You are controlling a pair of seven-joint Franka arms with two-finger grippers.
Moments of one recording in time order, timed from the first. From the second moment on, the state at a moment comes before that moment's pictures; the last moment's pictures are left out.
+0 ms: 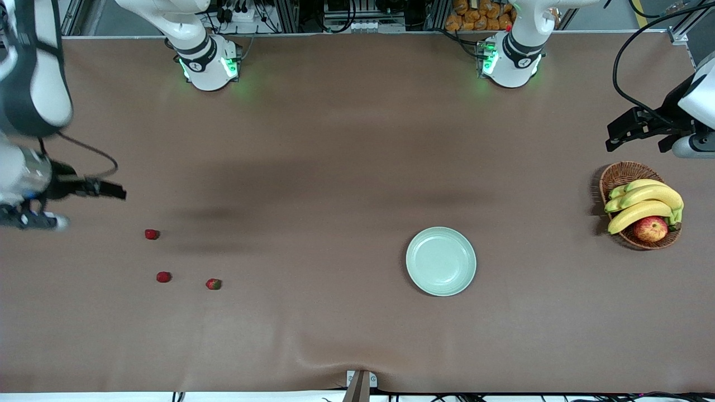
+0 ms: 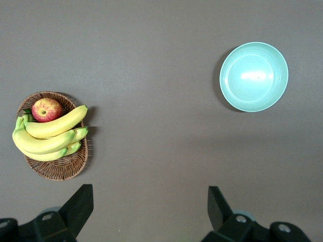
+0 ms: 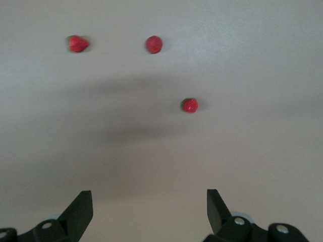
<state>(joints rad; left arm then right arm) -0.03 0.00 -0.04 -1.55 0.00 1.56 -0.04 -0.07 0.27 -0.04 -1.67 0.03 1.77 0.01</state>
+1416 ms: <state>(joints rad) -0.03 0.01 -0.04 -1.55 0.00 1.55 -0.04 -0.13 0.56 -0.04 -1.93 -0.01 2.42 0.00</state>
